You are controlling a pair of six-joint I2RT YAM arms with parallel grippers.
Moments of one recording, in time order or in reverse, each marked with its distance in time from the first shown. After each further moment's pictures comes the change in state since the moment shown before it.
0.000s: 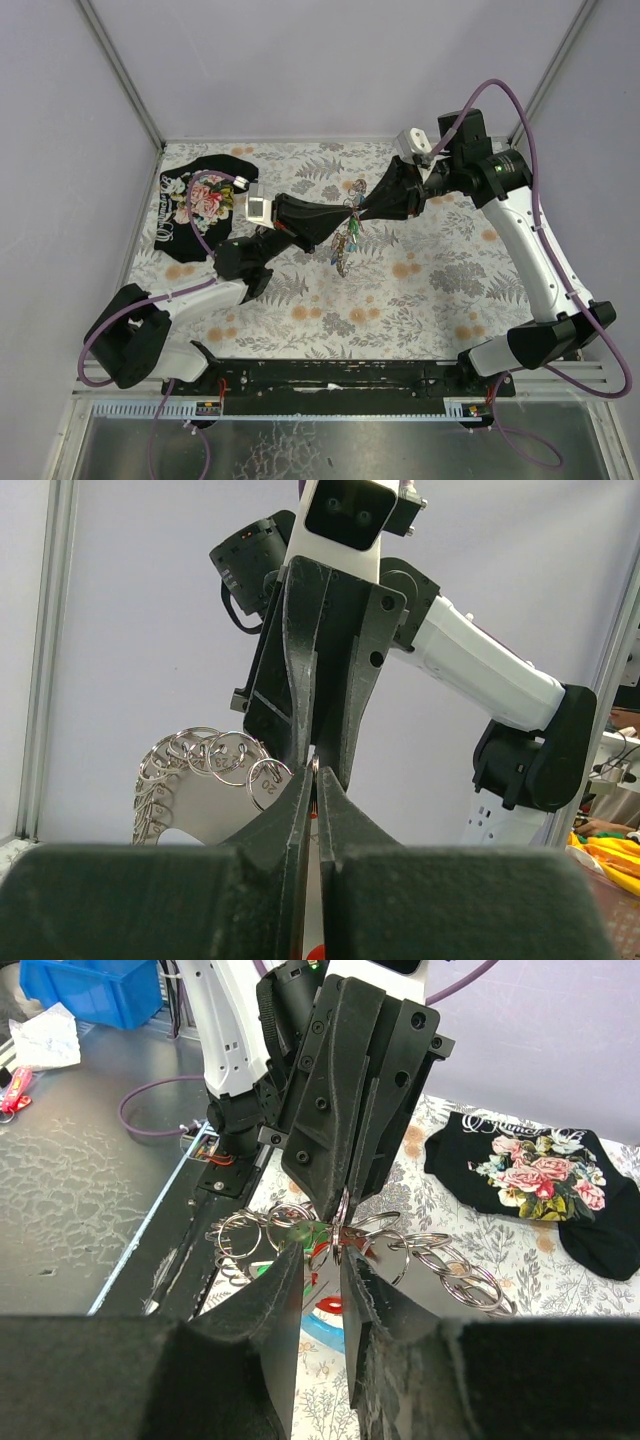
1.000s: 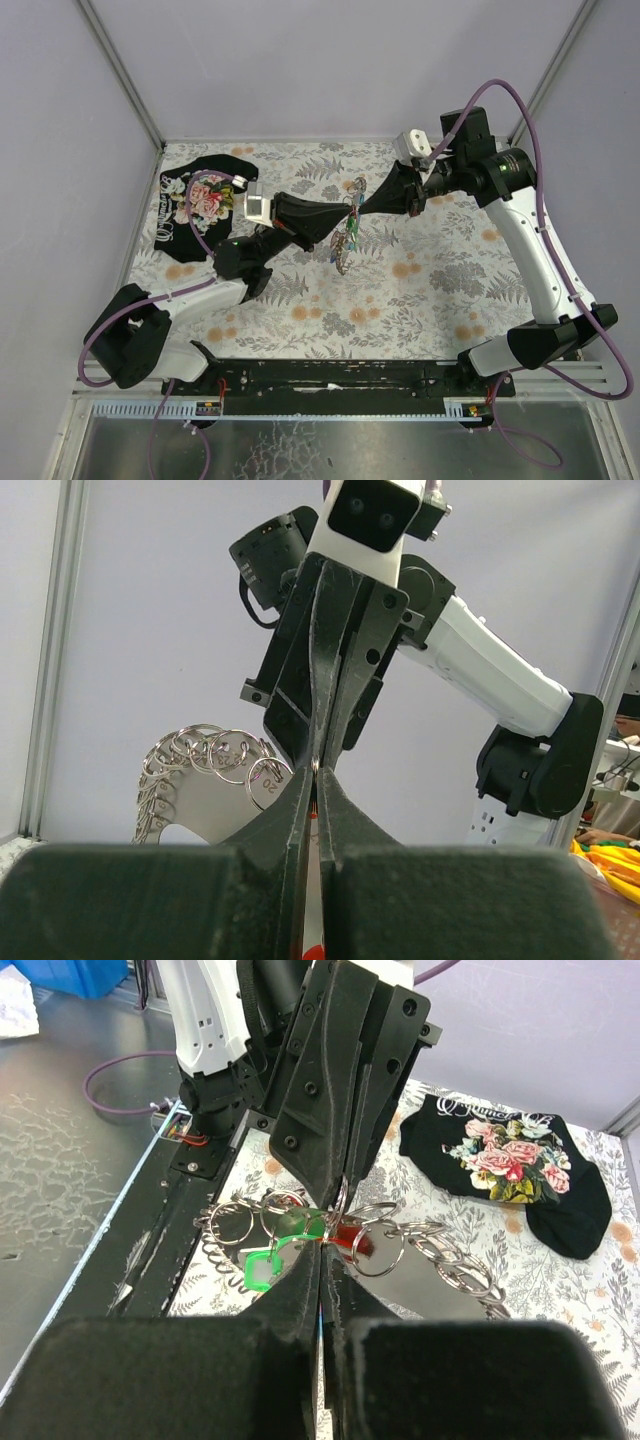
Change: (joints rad) left arm 0.006 0.000 0.000 0.000 -0.010 -0.008; right arm 0.005 0.000 0.040 -0.040 0.063 -0.052
